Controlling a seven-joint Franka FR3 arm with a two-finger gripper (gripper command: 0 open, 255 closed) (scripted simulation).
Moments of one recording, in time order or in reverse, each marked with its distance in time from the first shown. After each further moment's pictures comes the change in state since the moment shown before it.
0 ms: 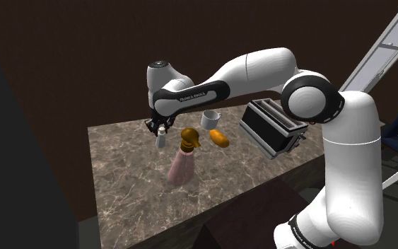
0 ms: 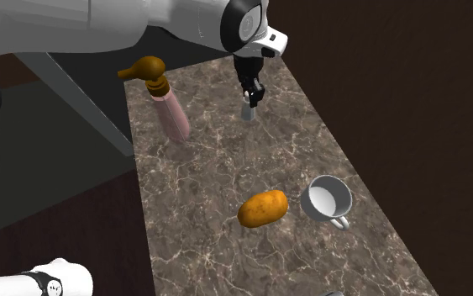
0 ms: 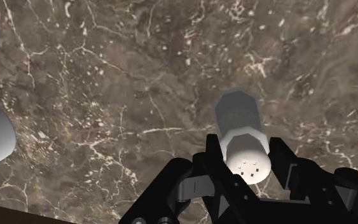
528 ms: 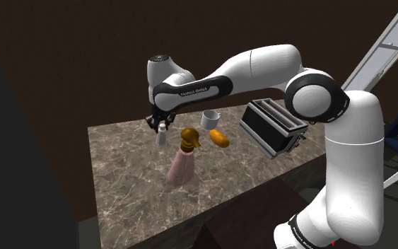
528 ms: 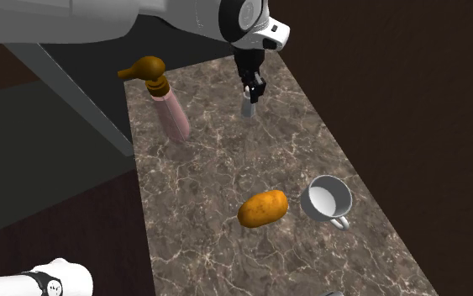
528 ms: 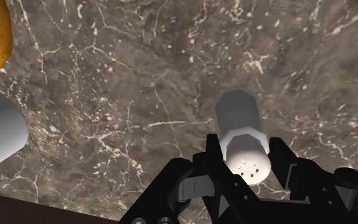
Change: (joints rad) arm -0.003 -0.027 0.005 0.012 0.009 -0.038 -0.010
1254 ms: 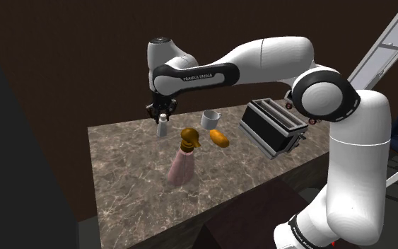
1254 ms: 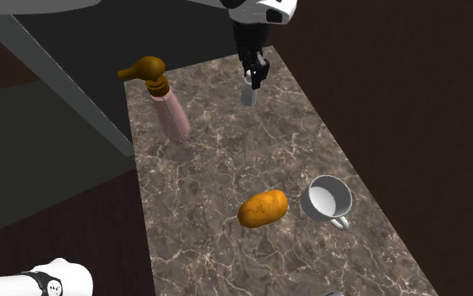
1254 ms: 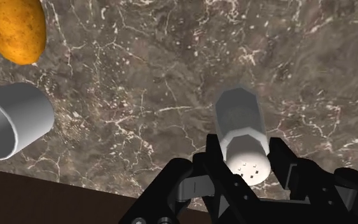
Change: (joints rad) arm -0.002 -0.052 0.011 0.063 0.021 -0.113 -0.024
